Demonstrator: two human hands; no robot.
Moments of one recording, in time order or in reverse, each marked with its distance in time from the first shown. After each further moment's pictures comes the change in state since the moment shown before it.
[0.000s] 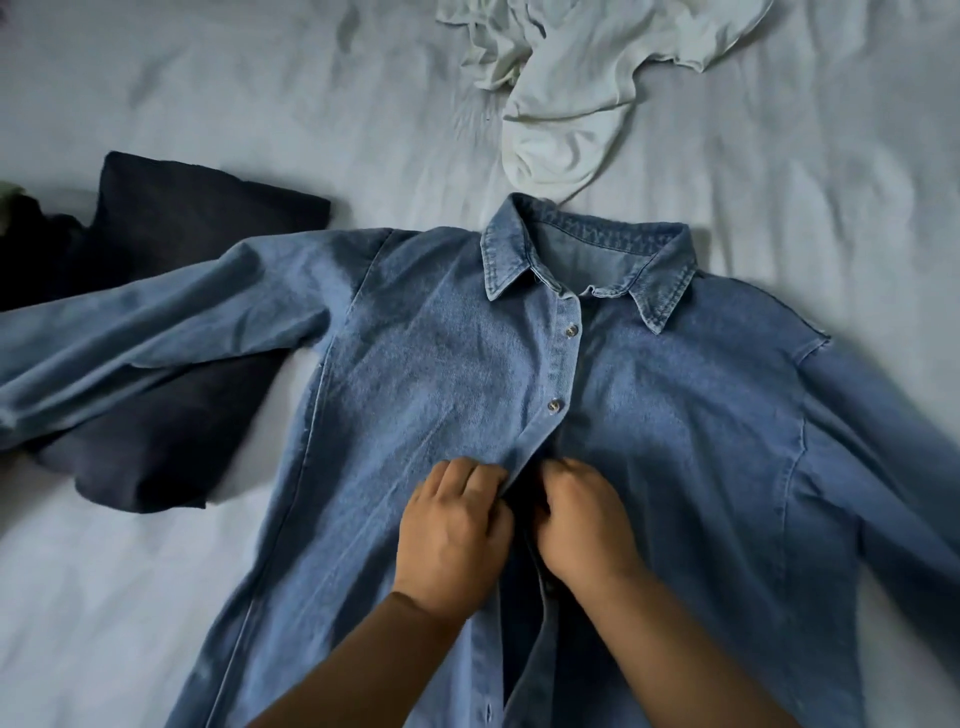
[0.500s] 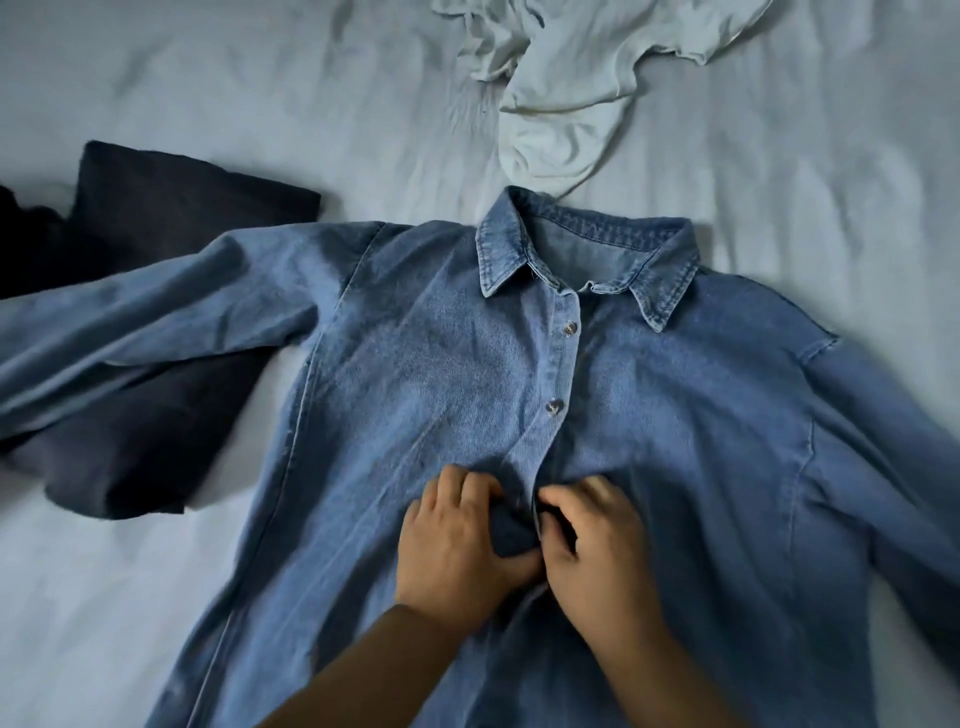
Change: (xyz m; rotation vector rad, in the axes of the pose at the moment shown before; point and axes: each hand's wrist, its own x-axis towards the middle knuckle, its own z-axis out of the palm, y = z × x) left_hand -0.008 0.002 0.018 0.063 -0.178 -0.144; right_hand -0.023 0.020 0.009 0.170 0.227 -0.031
